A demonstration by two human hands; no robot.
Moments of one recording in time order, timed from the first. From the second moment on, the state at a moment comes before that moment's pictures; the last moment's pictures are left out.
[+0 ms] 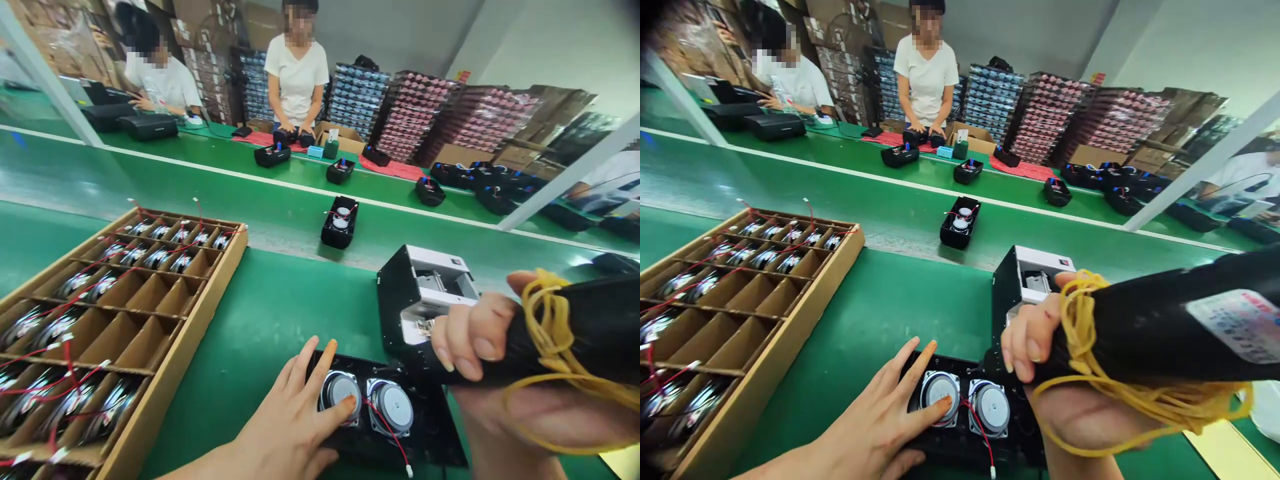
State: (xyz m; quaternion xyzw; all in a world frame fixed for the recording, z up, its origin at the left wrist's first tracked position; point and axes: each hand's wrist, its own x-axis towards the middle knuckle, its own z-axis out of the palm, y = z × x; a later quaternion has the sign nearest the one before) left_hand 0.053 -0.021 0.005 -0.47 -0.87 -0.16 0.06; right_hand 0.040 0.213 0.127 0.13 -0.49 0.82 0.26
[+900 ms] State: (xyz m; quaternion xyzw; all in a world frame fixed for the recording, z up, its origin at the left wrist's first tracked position) left_hand 0.054 -0.022 0.049 -0.41 -0.88 -0.22 -0.11; right_hand 0.013 0.151 0.065 0.16 -0.57 0.79 0.14
